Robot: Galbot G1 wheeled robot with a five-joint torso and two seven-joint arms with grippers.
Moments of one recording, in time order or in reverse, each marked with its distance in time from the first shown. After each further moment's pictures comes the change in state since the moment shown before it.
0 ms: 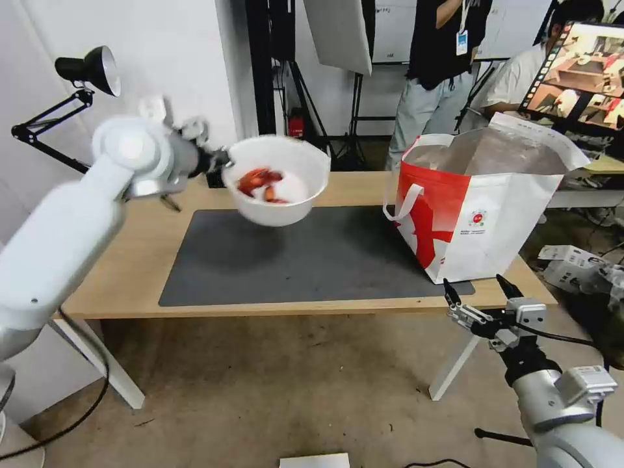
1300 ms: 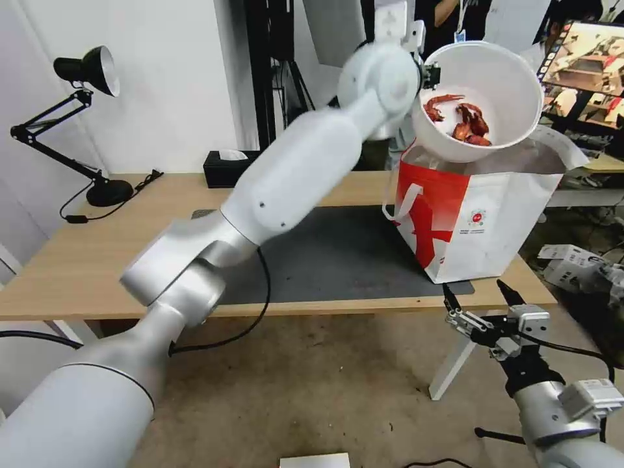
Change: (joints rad) left arm -0.155 -0.660 0.182 0.483 0.659 -0.207 0.417; right arm -0.037 0.048 -0.010 0.036 -0.029 0.002 0.000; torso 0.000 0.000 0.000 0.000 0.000
